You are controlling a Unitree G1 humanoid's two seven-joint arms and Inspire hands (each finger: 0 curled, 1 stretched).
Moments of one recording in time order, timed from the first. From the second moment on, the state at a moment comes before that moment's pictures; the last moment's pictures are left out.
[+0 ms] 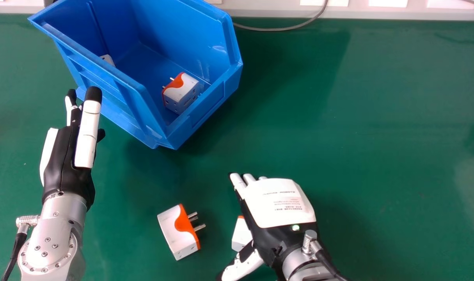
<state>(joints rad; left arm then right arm) -0.04 0.21 0.24 0.05 -0.08 0.12 -0.05 0.04 -0.11 0.81 -0.14 -1.30 0.58 0.27</state>
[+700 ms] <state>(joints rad) -0.04 0.21 0.24 0.05 -0.08 0.12 -0.05 0.01 -0.11 0.84 -0.13 -1.25 0.58 0.25</state>
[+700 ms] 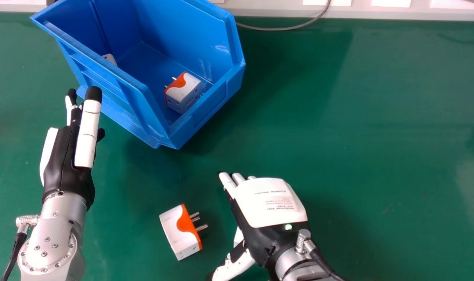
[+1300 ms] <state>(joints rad) -0.04 0.21 0.24 0.03 -0.08 0.12 -0.04 -0.02 -0.11 0.88 -0.13 -1.32 0.63 0.30</state>
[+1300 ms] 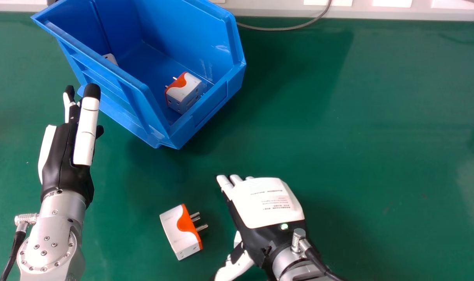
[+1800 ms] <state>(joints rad) -0.04 0.21 0.24 0.03 -0.08 0.12 -0.04 -0.03 -0.12 0.90 -0.15 -1.43 0.67 0.36</state>
